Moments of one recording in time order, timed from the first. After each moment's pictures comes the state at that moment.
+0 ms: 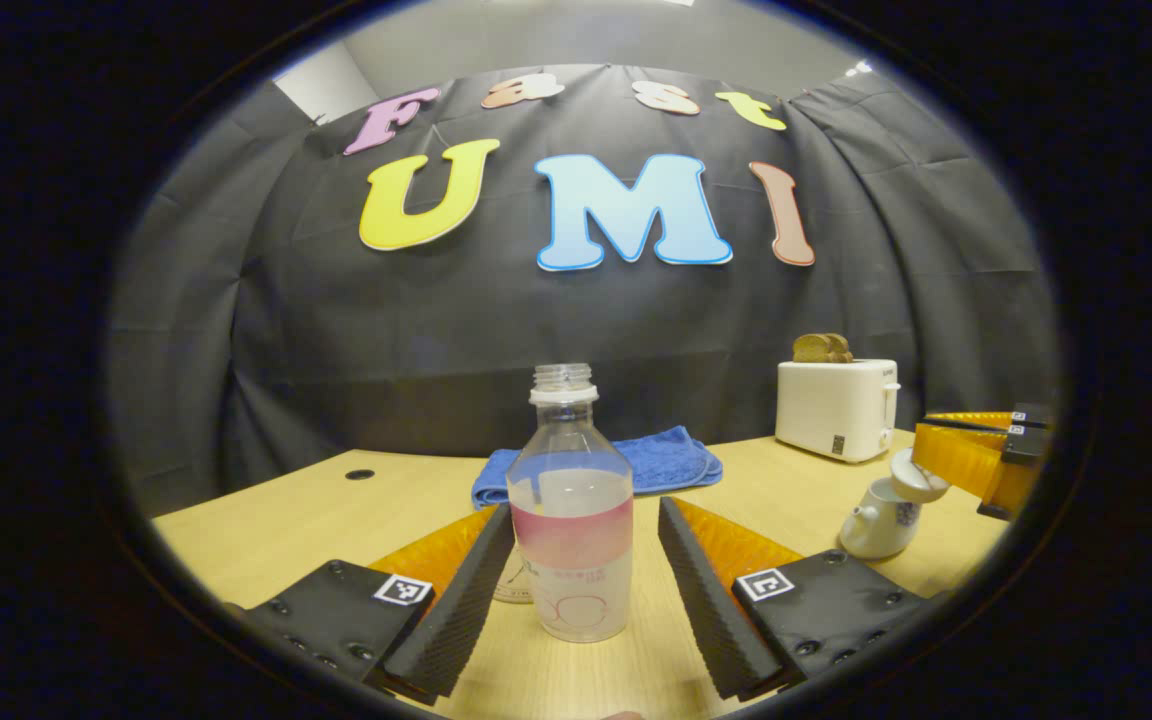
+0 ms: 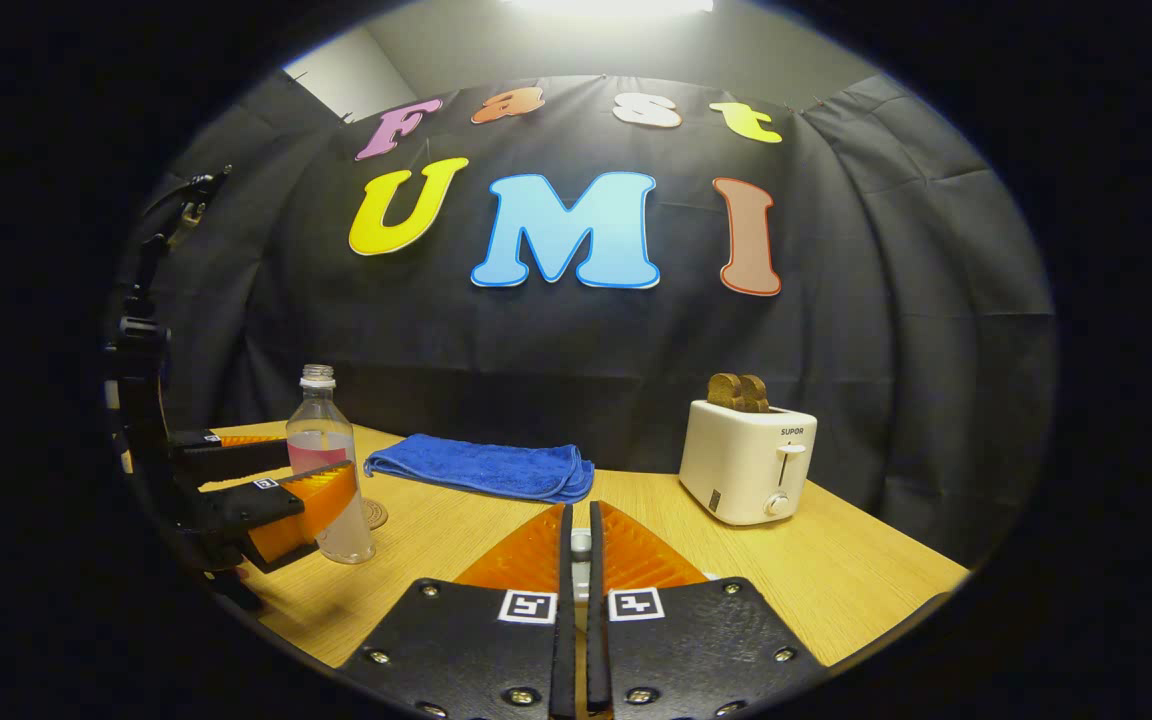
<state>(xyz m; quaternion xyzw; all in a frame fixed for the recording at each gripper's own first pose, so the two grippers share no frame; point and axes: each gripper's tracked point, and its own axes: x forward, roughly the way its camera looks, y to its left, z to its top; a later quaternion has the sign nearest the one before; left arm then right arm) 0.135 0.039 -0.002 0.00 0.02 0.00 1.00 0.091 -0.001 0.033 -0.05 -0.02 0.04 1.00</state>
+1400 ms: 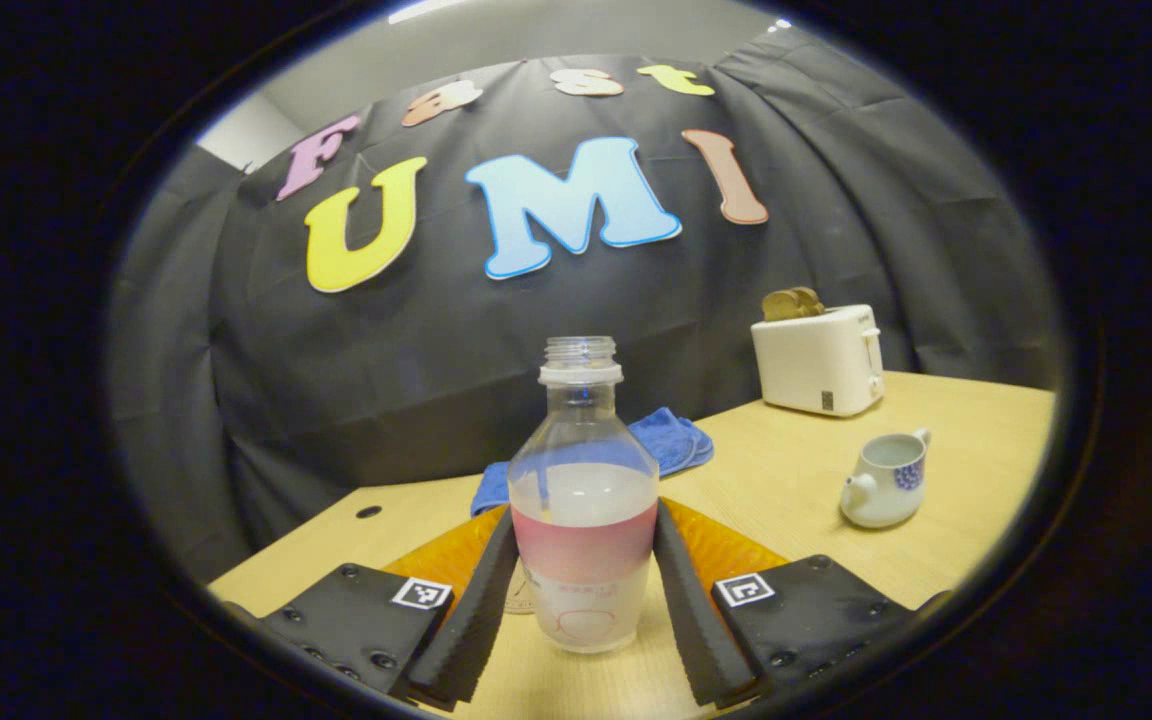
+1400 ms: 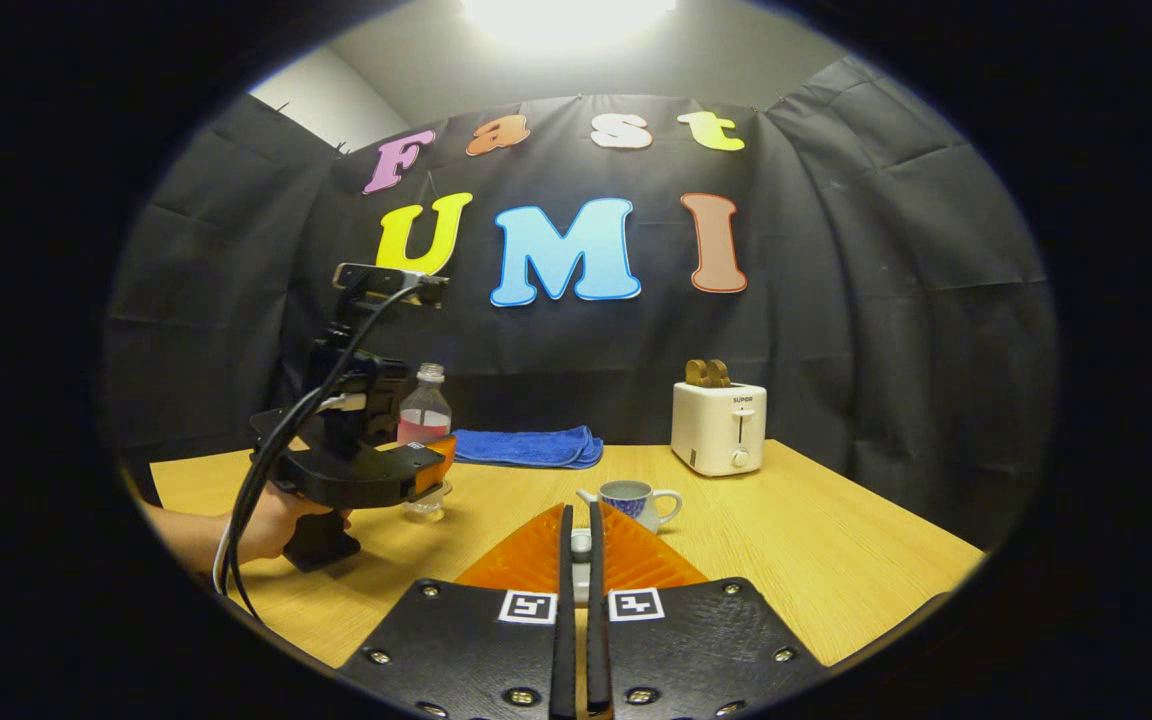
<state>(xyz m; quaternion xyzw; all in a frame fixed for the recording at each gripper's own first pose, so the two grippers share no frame) 0.134 0.004 0.008 0.14 0.04 -0.03 0.99 -0.074 -0.015 0.021 -0.01 -0.01 0.05 1.00</state>
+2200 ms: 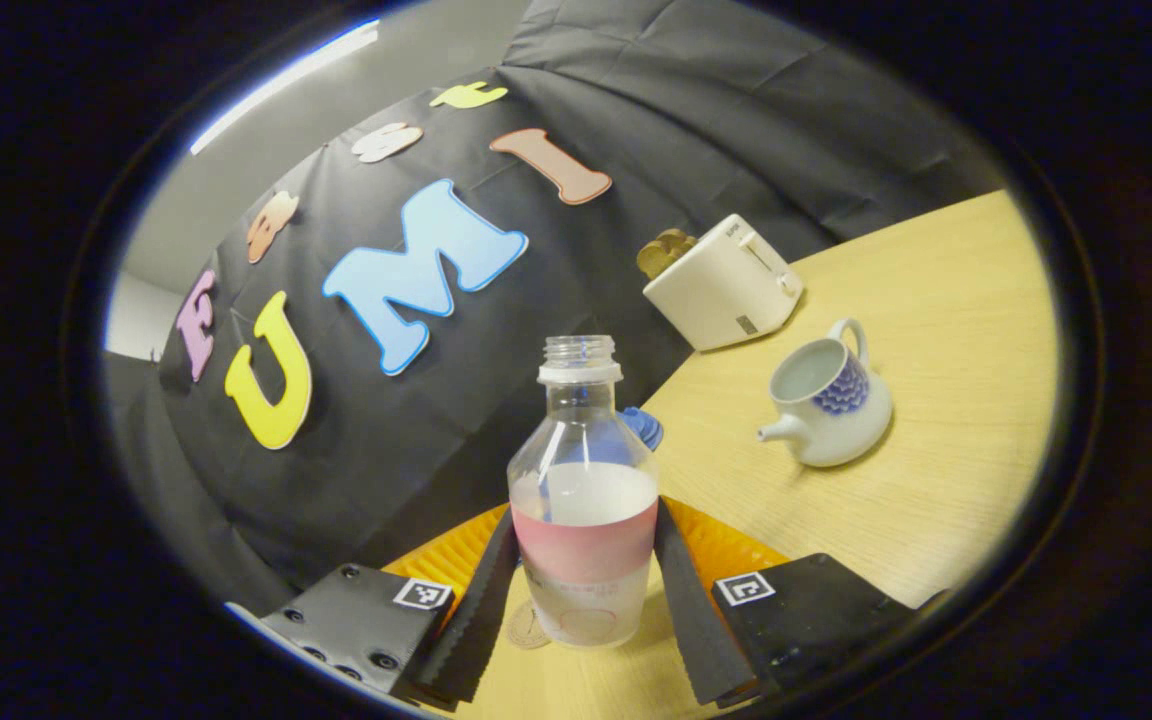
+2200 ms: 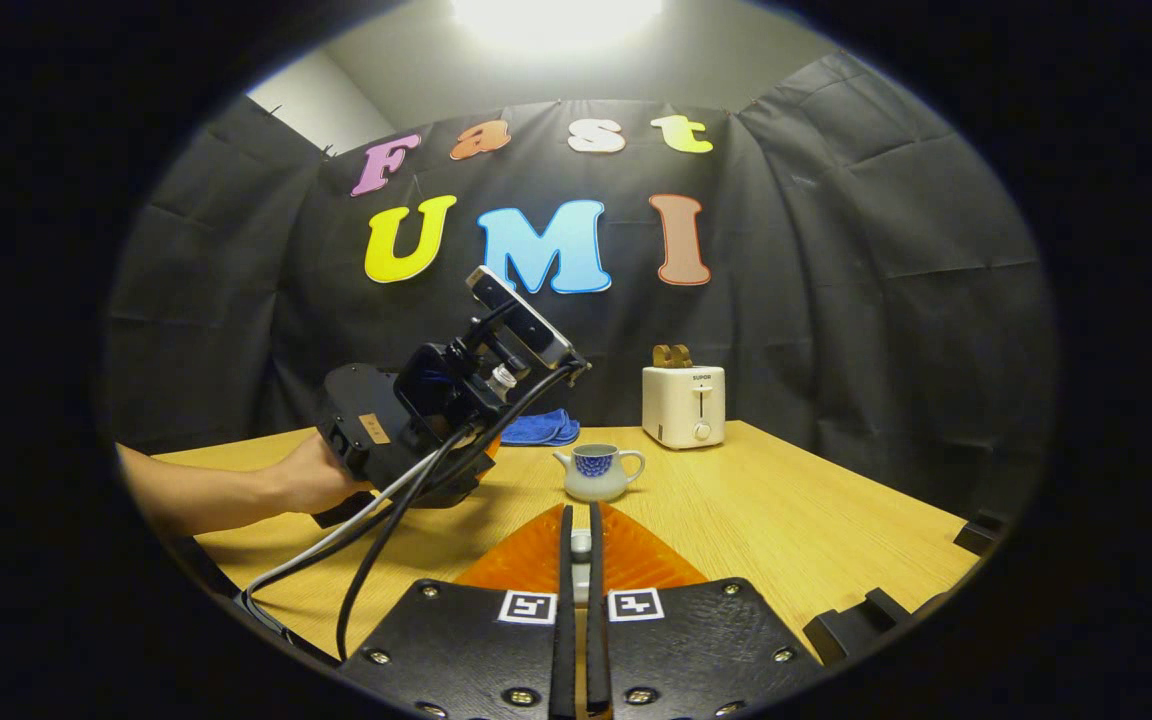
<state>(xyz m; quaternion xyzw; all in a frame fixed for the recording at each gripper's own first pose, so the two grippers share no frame) 0.133 -0.082 -0.004 0.38 0.02 -0.07 0.92 -0.129 -0.032 -0.007 0.02 0.00 0.02 1.00</state>
